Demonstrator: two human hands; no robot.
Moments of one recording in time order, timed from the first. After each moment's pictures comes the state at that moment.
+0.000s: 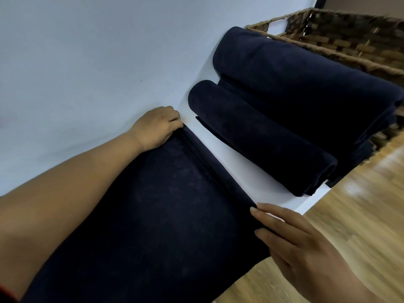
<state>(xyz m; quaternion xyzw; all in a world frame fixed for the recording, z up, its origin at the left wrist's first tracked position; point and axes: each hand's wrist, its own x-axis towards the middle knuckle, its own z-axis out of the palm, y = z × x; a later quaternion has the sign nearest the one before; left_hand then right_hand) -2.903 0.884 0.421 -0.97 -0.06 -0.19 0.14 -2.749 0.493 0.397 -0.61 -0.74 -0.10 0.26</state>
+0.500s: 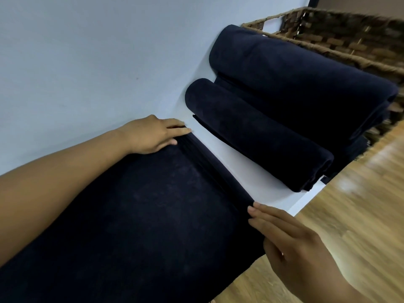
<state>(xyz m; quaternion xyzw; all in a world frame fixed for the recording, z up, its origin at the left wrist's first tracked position) -2.920 0.864 0.437 -0.99 -0.06 0.00 0.11 -2.769 0.494 0.397 -0.66 -0.67 -0.03 0.32</state>
